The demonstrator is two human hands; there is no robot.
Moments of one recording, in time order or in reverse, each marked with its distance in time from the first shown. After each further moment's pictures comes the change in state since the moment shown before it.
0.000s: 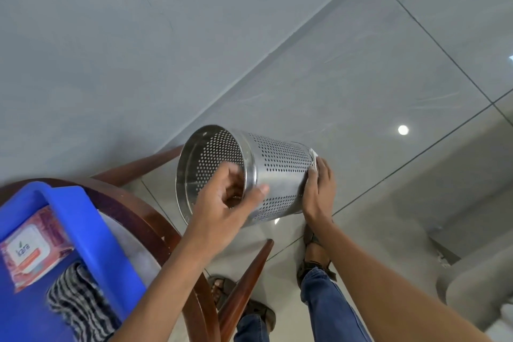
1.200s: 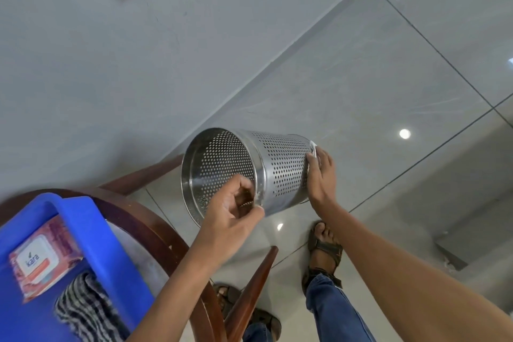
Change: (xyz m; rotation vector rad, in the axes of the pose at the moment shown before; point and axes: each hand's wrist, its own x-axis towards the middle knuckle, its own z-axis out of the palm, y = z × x) left_hand 0.002 -0.003 -0.001 -0.086 -0.070 -0.063; right_hand 0.034 -0.033 0.004 0.075 -0.091 0.013
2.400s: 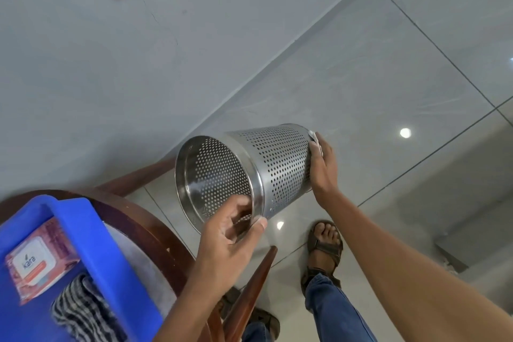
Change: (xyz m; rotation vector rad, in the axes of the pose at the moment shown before) left_hand -0.030 -0.003 0.013 0.016 0.123 -0.008; right_hand 0.020 -0.018 -0.001 0.126 -0.006 -0.006
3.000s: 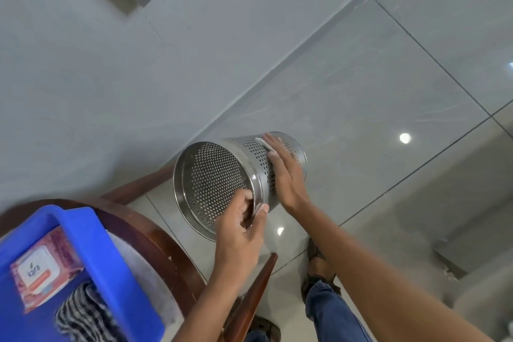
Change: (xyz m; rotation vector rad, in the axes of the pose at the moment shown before) left_hand 0.028 -0.007 0.028 0.041 0.163 0.122; right_hand -0.044 -0.047 0.039 -0.145 -0.322 -0.312
